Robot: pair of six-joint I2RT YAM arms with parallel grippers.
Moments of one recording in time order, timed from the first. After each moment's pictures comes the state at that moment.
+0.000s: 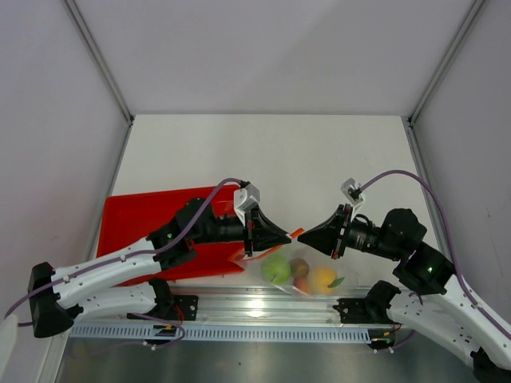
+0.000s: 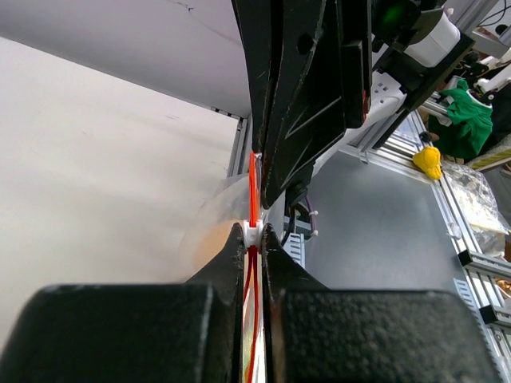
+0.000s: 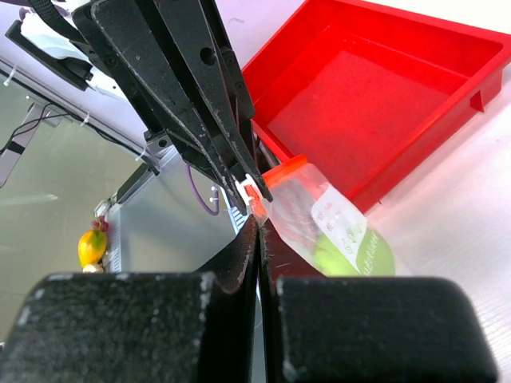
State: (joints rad) left arm -1.06 0.96 0.78 0.19 0.43 -0.37; right arm 0.81 0.55 0.80 -0.32 -0.42 0.57
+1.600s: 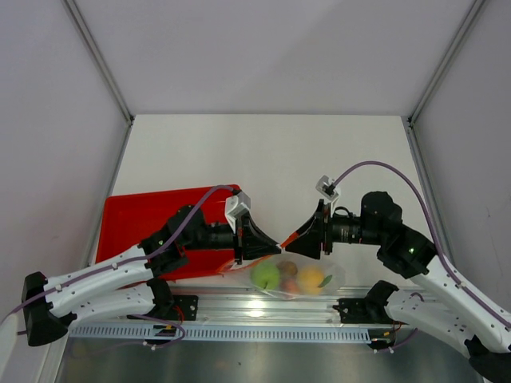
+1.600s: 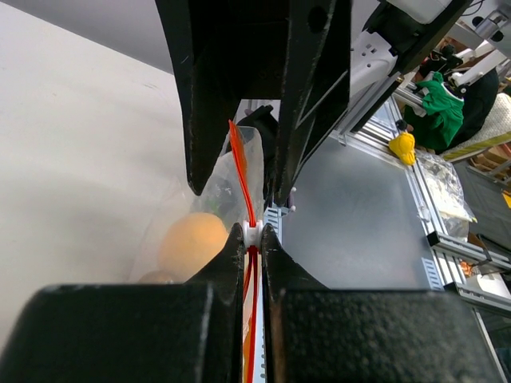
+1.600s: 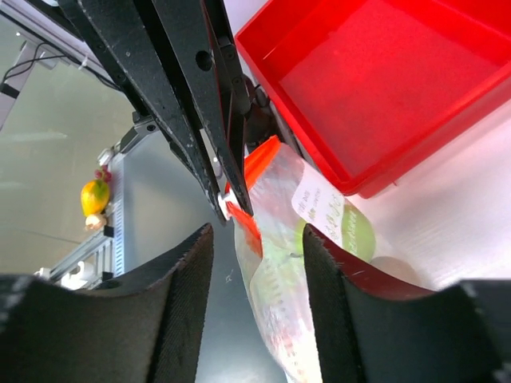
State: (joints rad) left arm -1.04 0.85 0.68 0.16 0.48 -0.44; right arm 0.80 0.72 0.86 -0.37 -0.61 0.47
